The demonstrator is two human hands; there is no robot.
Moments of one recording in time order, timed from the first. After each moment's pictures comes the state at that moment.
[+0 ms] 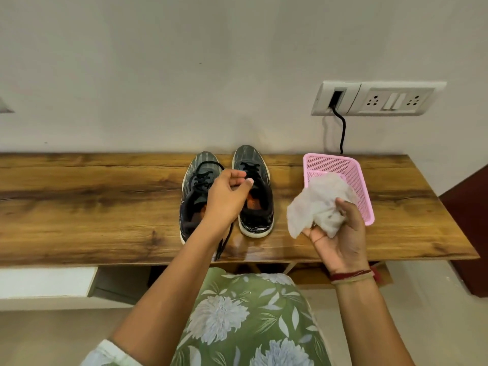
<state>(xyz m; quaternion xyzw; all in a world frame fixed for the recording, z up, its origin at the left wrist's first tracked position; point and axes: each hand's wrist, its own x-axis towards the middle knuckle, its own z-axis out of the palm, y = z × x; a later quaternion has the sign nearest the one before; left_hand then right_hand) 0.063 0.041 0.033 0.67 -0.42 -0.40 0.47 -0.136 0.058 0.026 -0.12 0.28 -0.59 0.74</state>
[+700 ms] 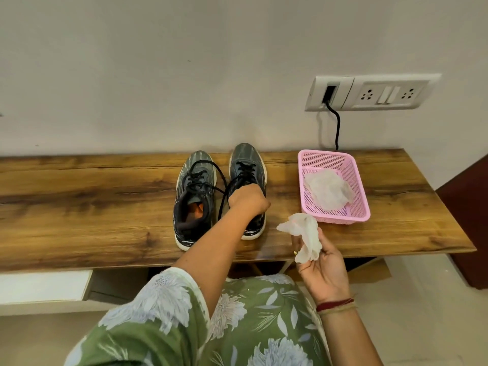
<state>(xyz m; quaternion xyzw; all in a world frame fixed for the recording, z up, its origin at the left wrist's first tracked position) 0.016 -0.016 0.004 0.76 -0.59 -0.28 -0.05 -0.136 0.094 -0.015 0.09 0.19 -0.54 0.81</state>
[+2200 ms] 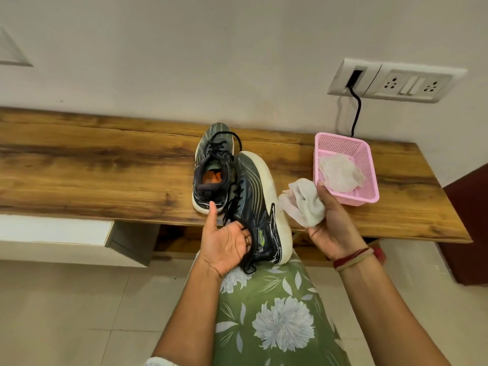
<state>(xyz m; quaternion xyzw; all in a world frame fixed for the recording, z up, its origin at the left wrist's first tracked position) 0.069 0.161 -0.049 0.31 -0.01 -0.78 0.54 -0.114 0.099 0.030 -0.19 0.41 -0.45 0.77</state>
